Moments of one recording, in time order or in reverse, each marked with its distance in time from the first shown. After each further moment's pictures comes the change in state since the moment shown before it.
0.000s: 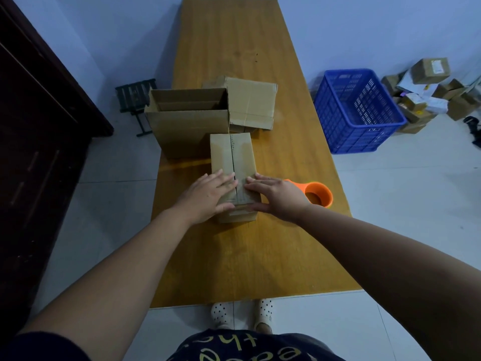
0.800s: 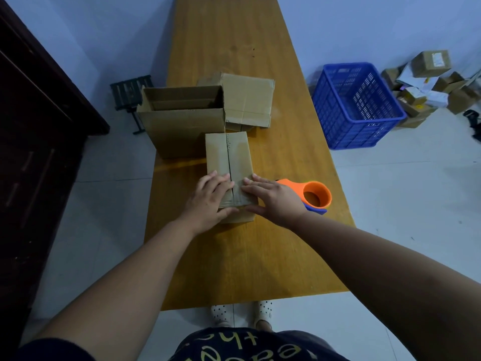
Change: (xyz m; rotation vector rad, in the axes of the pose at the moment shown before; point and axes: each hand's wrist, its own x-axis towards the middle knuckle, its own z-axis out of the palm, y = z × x) left_hand 0.000 0.012 0.021 -0.203 0.105 -0.145; right_hand -0.001 0.007 0.025 0.037 0.236 -0.065
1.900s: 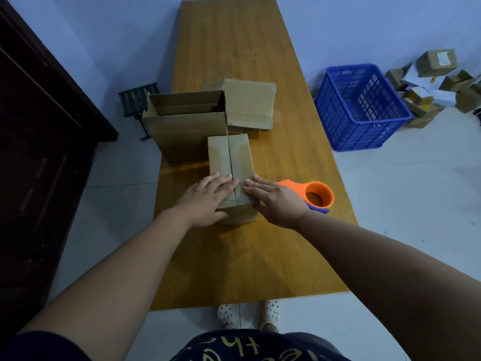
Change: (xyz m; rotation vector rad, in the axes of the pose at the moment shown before) left_hand 0.004 -0.005 -0.024 0.296 -0.283 0.033; right_hand -0.004 -0.002 -0.005 -0.037 -0.072 -0.045
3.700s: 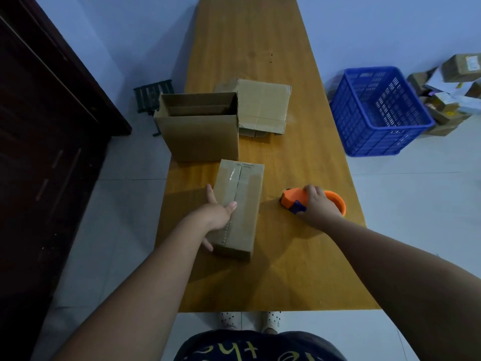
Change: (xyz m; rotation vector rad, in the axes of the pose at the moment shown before) left_hand -0.007 0.041 -0.023 -0.926 -0.168 -0.817; right_hand -0.013 0.061 0.004 0.114 -0.316 0.899
